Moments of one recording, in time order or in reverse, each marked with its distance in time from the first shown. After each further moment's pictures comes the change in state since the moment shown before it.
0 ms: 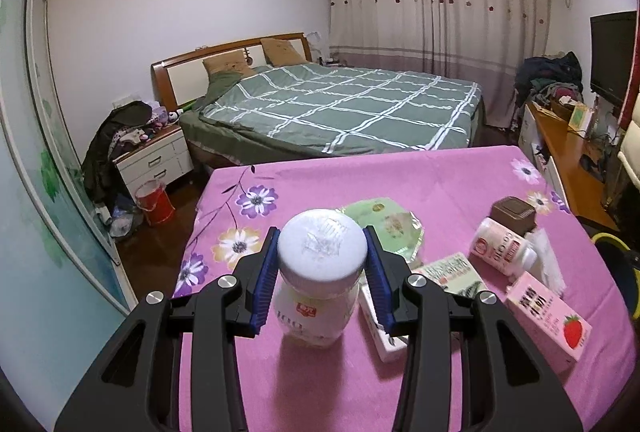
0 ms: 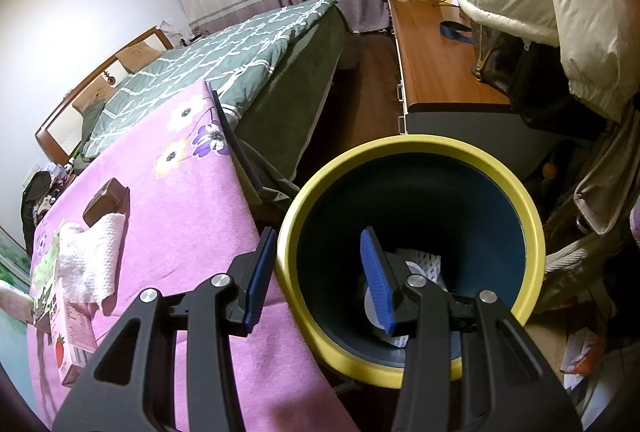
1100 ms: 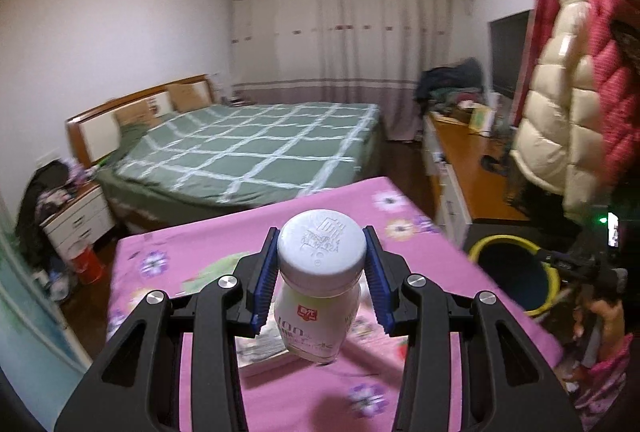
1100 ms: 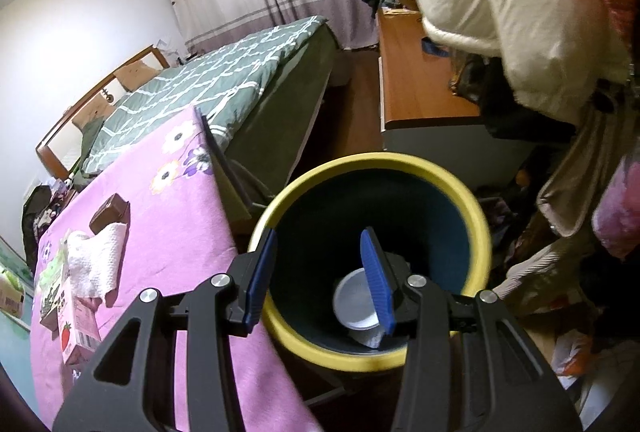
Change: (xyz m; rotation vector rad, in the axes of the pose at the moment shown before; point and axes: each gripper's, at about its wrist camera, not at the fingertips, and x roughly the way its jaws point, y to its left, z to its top) left arm -0.109 -0.114 0.043 0.168 -0.119 -0.361; right arm -0.045 -0.041 -0.003 0.027 -0.075 -0.014
